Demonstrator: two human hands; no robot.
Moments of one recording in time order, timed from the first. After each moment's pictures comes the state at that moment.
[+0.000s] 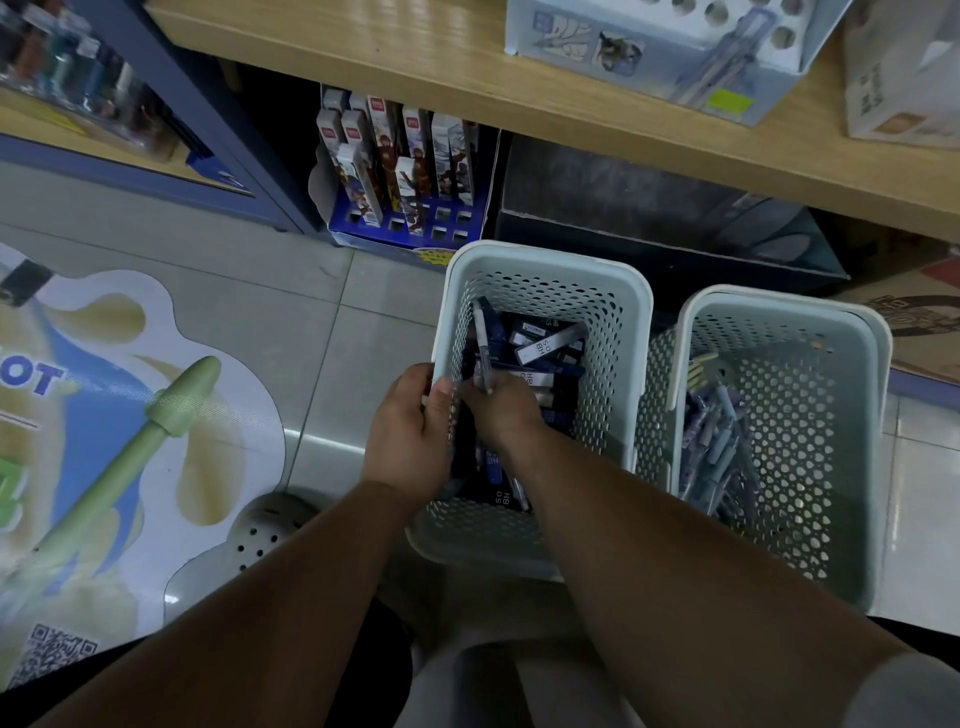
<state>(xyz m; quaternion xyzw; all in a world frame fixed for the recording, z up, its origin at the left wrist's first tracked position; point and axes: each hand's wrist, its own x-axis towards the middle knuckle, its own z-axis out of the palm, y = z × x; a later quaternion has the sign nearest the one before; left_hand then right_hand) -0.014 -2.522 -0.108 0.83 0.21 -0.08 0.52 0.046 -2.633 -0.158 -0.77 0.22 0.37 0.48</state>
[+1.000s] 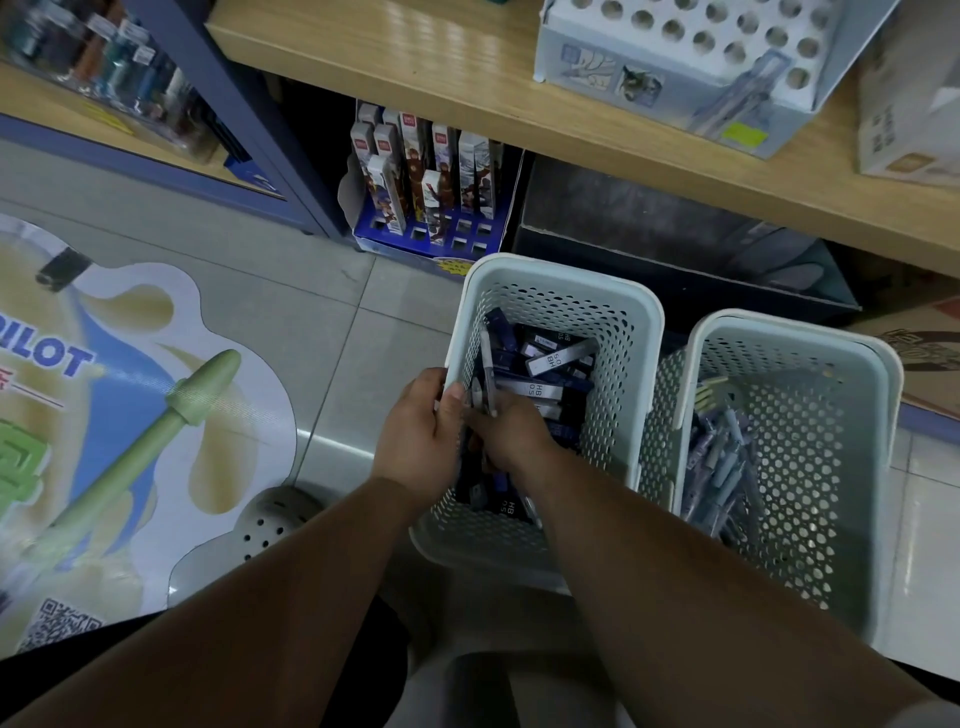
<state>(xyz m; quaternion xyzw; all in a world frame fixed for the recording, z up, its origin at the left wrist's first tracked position) -0.014 -2.522 -0.110 0.84 0.20 -0.08 0.50 0.035 -2.641 -0.146 -0.76 0.14 0.41 0.49</state>
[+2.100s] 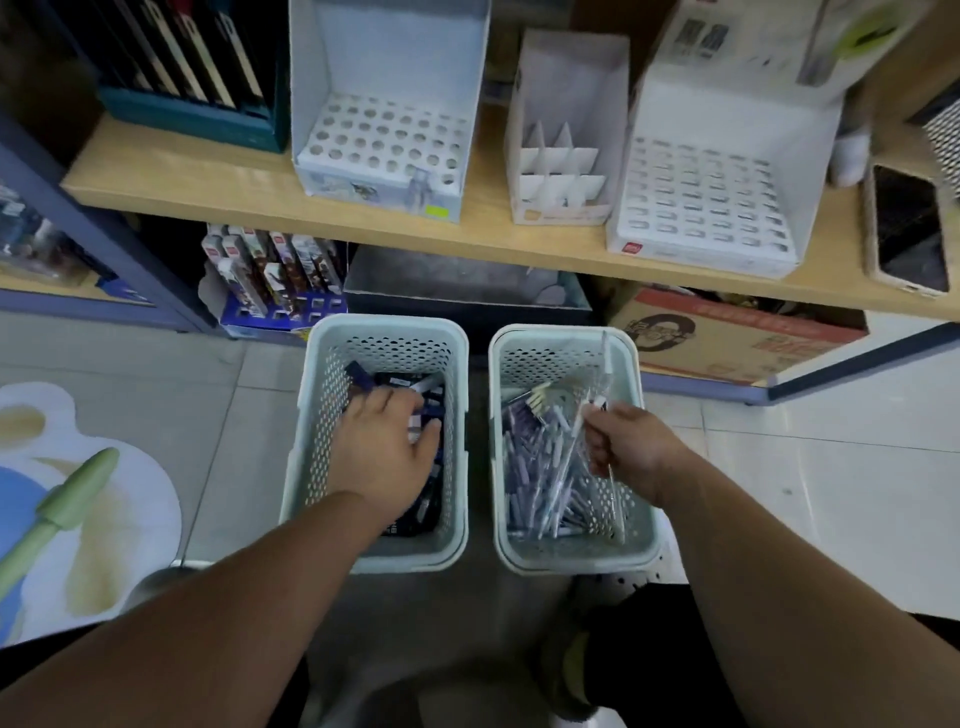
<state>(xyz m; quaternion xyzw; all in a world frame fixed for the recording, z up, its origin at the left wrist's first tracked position) -0.001 -2.623 -0.036 0.97 0.00 -0.03 0.25 0.023 -2.911 -0.013 -0.66 0.30 0.28 0.63</state>
